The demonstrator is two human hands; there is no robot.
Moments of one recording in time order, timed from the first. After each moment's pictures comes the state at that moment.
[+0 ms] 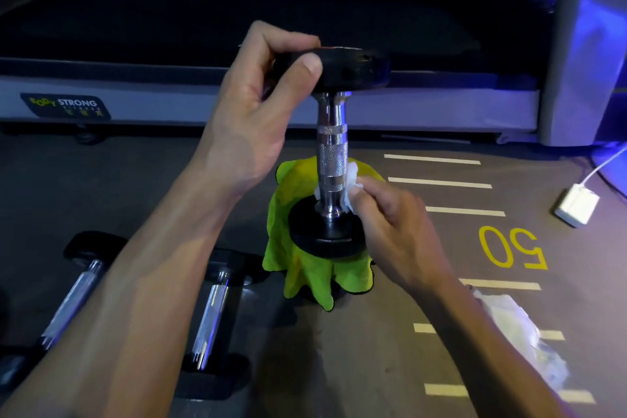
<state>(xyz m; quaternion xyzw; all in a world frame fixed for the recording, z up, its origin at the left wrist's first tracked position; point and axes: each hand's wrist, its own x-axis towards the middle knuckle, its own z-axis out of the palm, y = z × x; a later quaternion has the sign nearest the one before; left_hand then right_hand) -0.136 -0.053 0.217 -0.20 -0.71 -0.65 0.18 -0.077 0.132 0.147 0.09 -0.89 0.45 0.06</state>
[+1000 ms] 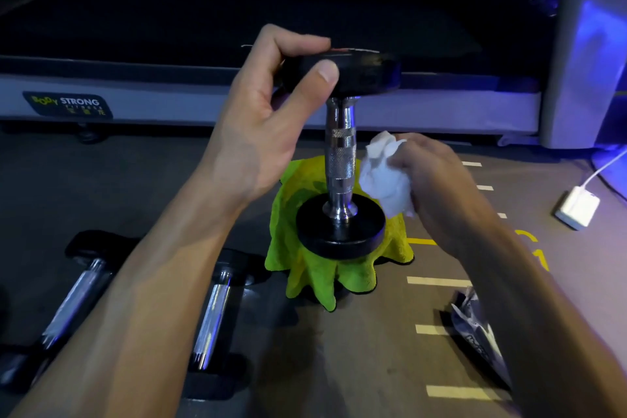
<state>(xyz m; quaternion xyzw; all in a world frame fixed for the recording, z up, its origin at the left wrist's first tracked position) -0.127 -0.054 0.216 -0.21 -0.72 -0.64 0.18 -0.115 0.150 0.182 -0.06 -0.78 0.62 -0.01</state>
